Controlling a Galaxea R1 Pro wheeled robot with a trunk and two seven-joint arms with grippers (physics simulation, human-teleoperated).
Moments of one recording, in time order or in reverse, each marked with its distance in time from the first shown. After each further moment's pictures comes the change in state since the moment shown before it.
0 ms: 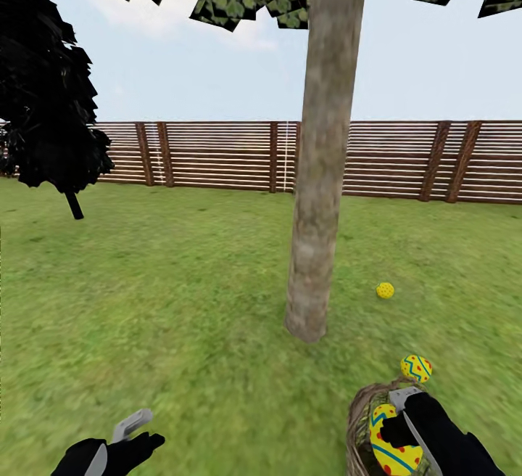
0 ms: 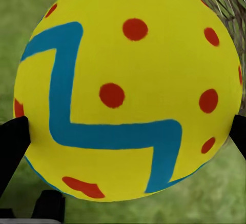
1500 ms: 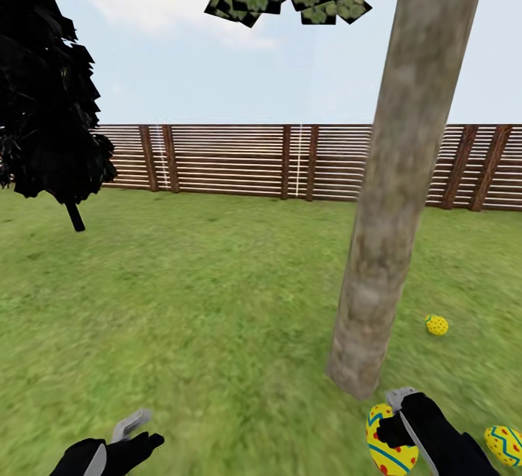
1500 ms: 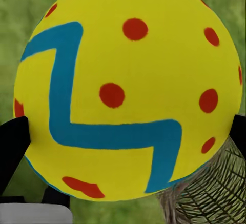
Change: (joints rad) left arm 0.000 0.003 0.000 0.000 0.000 0.000 -0.004; right arm 0.000 0.014 -0.001 0.000 0.003 0.000 -0.002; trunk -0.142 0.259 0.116
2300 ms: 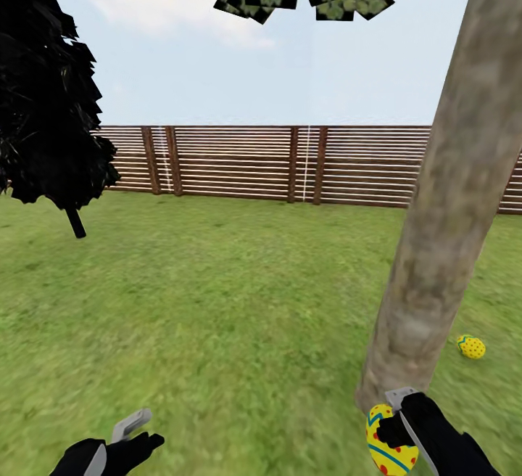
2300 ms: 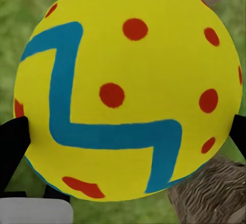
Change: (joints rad) left arm 0.000 0.000 0.001 0.000 0.000 0.001 0.001; right arm 0.000 0.000 0.001 0.000 0.000 0.000 0.000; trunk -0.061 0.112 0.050
